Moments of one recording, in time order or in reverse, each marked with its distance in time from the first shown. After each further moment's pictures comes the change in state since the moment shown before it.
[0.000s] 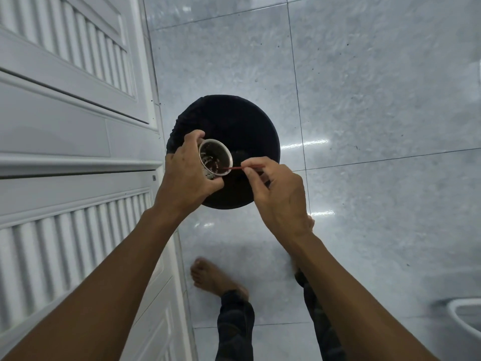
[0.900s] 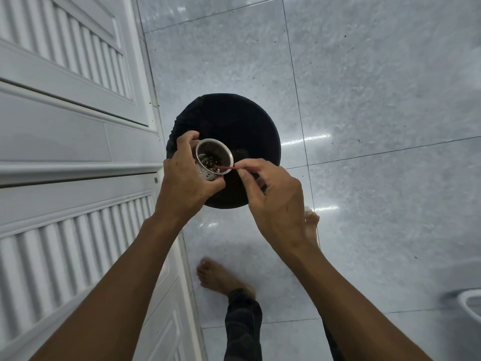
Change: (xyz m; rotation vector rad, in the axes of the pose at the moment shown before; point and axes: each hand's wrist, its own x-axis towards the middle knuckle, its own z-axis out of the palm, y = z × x) left_hand -0.008 0.001 -0.004 -0.102 0.006 -0.020; right_hand -0.016 -0.012 0.007 0.059 0.063 -0.032
